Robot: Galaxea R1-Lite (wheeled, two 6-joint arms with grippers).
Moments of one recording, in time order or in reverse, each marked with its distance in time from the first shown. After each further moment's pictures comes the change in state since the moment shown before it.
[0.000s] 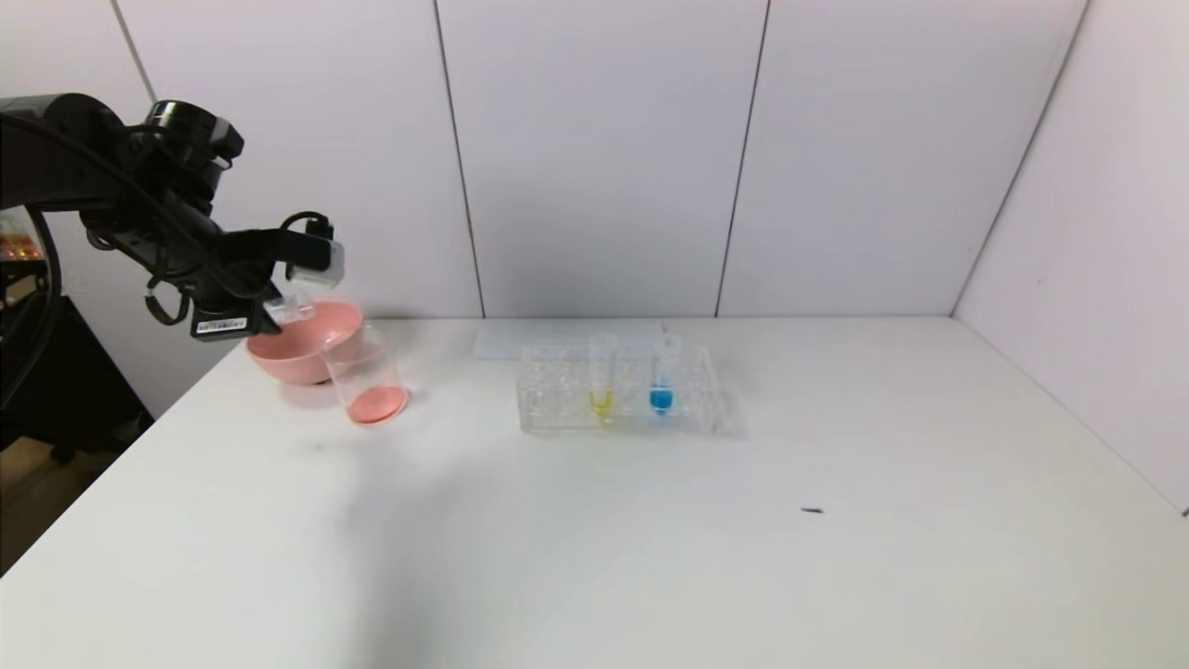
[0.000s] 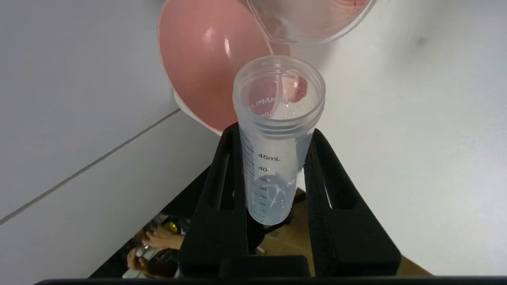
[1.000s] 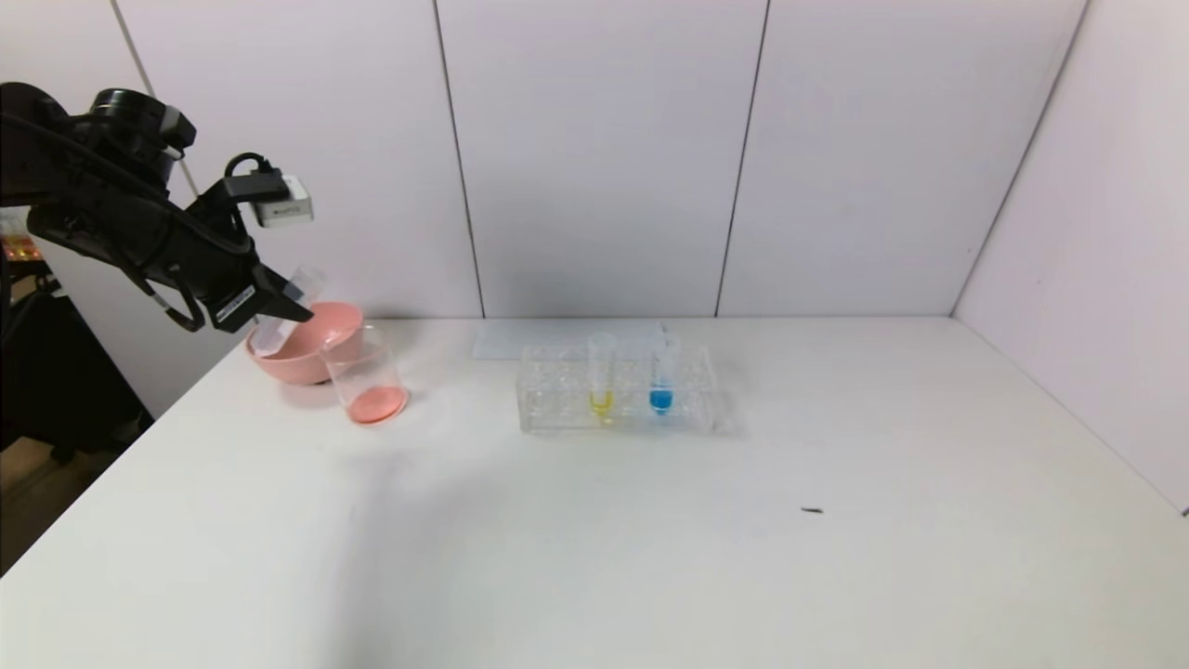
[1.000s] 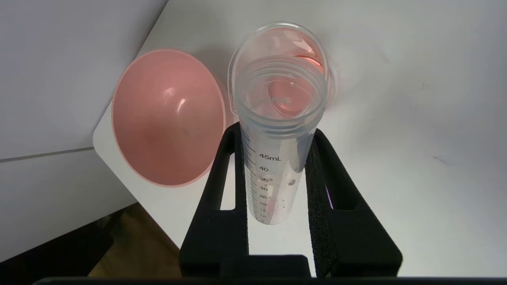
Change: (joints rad) left arm 0.065 -0.047 0.036 -0.012 -0.397 -0.449; right arm 0.000 0.000 0.000 0.000 0.000 0.000
